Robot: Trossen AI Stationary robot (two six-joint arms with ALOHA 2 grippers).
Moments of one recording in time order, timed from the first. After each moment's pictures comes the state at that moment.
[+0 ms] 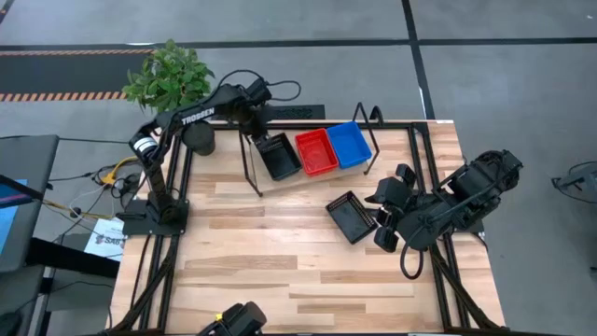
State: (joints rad) left arm 0.74 1.84 1.56 -1.01 0.22 0.19; right arm 0.59 1.57 2.12 -1.57 0.65 0.80
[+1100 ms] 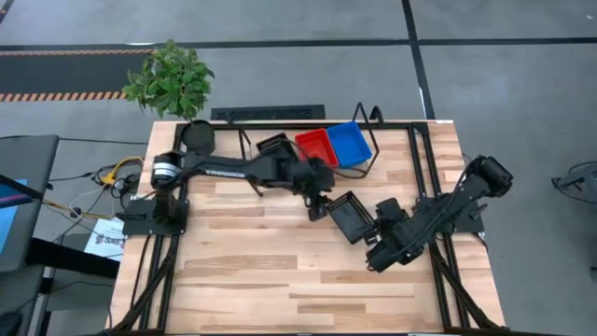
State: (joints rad) left arm 0.07 1.95 1.61 -0.44 0.04 -0.10; right arm 0.58 1.57 1.24 -1.57 0.49 1.87
